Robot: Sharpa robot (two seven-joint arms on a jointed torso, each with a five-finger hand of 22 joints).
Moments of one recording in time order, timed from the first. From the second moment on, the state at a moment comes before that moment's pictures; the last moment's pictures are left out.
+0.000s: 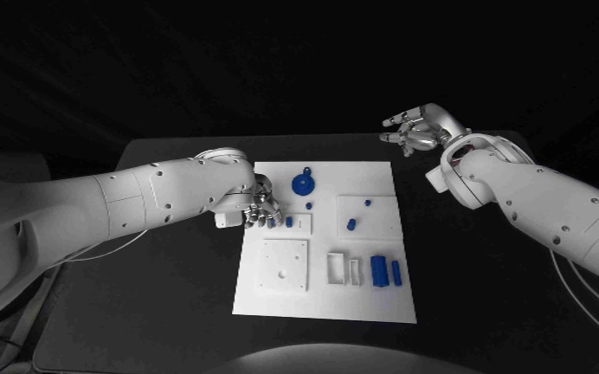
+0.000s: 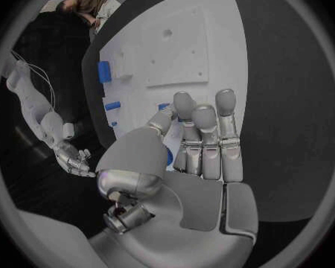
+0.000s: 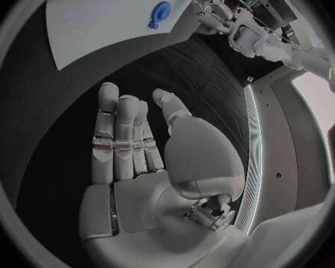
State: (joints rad) left arm 1.25 -0.58 -0.22 1.21 -0.92 0.20 -0.59; left_hand 1.05 0.16 0.23 -0.23 0.41 0.99 0.05 0.46 0.54 1.46 -0.07 0.63 0.61 1.37 -0.11 1.00 0.77 0.04 1.30 -0.13 0.46 1.31; right arm 1.01 -0.66 0.28 1.15 -1.14 -0.35 0.04; right_hand 1.23 -0.03 0.06 -0.17 0.57 0.99 0.11 0.07 0.07 1.12 0.01 0.85 0.78 1.40 -0.06 0.72 0.93 0.08 1.44 -0.08 0.12 1.31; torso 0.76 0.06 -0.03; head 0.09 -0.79
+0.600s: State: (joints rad) left arm 1.26 -0.56 -0.22 1.17 -0.92 0.30 -0.59; left_hand 1.05 0.16 0.23 -0.23 0.42 0.99 0.05 0.46 0.54 1.45 -0.07 0.64 0.61 1.37 -0.11 1.00 0.78 0.04 1.30 -0.13 0.46 1.31; right arm 1.01 -0.65 0.28 1.15 -1.14 -0.34 0.04; right_hand 1.23 -0.03 0.06 -0.17 0.57 0.99 0.11 0.07 0.07 1.12 0.01 0.85 0.78 1.40 -0.06 0.72 0.93 0.08 1.44 -0.08 0.12 1.31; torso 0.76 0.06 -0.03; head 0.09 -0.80
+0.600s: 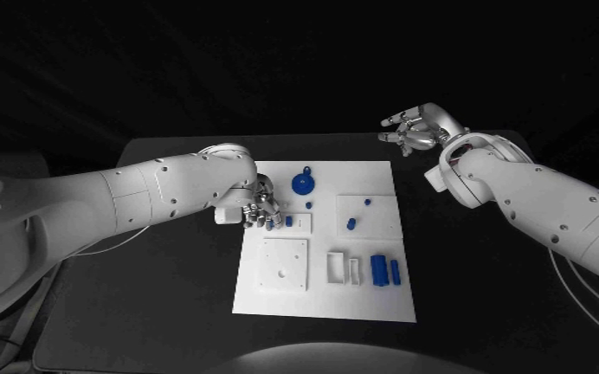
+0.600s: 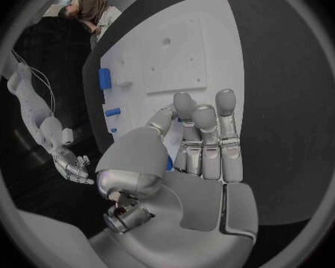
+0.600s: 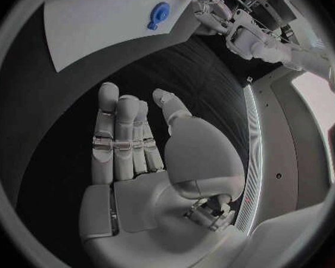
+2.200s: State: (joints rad) left arm 1.30 -0.44 -0.21 0.97 -0.88 0.59 -0.58; left_hand 1.11 0.16 0.22 -0.24 0.34 1.03 0.09 0.25 0.67 1.44 -0.06 0.65 0.61 1.35 -0.10 1.03 0.79 0.04 1.26 -0.12 0.50 1.31; right arm 1.00 -0.64 0.27 1.14 -1.14 -0.34 0.03; right_hand 1.22 -0.04 0.06 -0.17 0.57 0.99 0.11 0.07 0.07 1.12 0.01 0.85 0.78 1.40 -0.06 0.72 0.93 0.08 1.44 -0.08 0.12 1.31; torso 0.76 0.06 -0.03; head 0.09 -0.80
